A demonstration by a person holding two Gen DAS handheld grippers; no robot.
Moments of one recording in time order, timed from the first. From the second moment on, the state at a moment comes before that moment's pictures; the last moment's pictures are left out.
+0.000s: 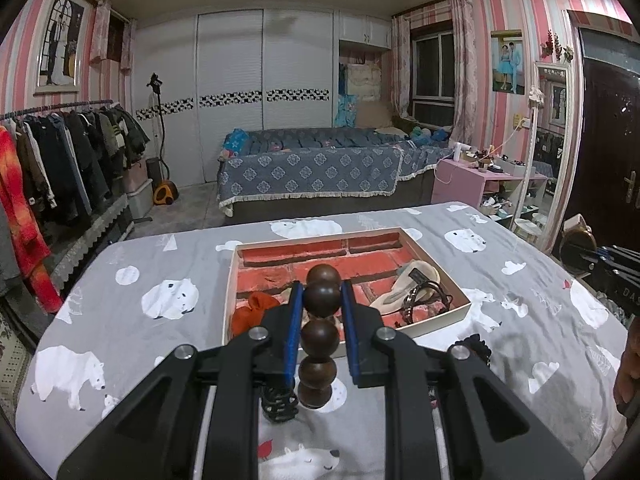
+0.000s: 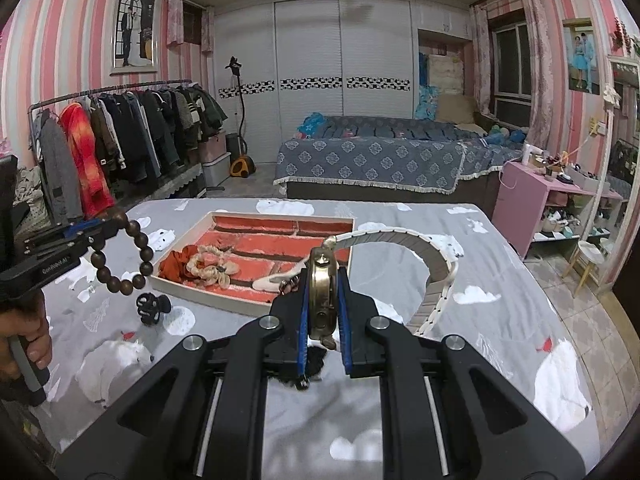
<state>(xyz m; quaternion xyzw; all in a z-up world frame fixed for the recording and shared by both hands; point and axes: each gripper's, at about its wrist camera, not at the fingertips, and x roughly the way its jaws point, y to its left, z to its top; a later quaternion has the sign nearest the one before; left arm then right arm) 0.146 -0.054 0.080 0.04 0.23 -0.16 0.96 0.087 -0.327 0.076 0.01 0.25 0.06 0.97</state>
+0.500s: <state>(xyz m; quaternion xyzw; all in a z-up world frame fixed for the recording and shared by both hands) 0.239 -0.064 0.073 0.02 0.24 -0.16 0.96 0.184 -0.312 0.070 0.01 0.27 0.08 0.96</state>
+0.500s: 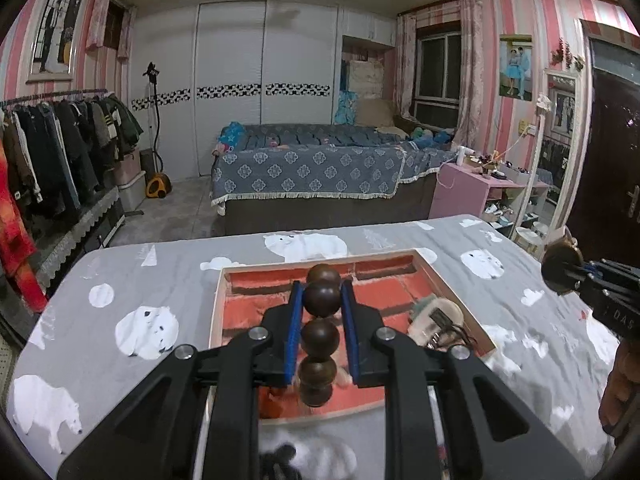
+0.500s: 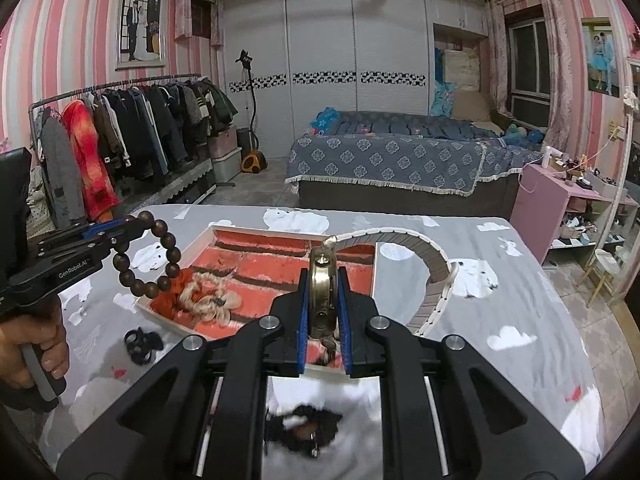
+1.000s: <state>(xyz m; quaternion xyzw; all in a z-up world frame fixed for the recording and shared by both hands) 0.368 -0.081 0.002 0.01 0.38 -0.13 0.91 0.364 -0.292 -0.008 0.02 0.41 0.11 0.91</state>
